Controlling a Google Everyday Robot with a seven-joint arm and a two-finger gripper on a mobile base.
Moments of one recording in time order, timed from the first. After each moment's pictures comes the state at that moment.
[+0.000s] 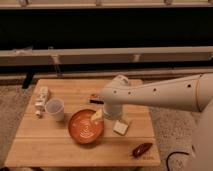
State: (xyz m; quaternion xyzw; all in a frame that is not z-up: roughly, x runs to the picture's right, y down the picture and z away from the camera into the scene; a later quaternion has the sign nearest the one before) arm 0.021 0.170 0.732 -0.26 0.22 0.69 0.64
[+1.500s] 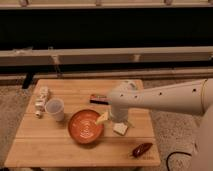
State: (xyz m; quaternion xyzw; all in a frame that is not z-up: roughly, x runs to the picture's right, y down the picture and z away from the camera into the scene) arm 0.053 0.187 0.745 -0.25 0.23 0.70 0.63
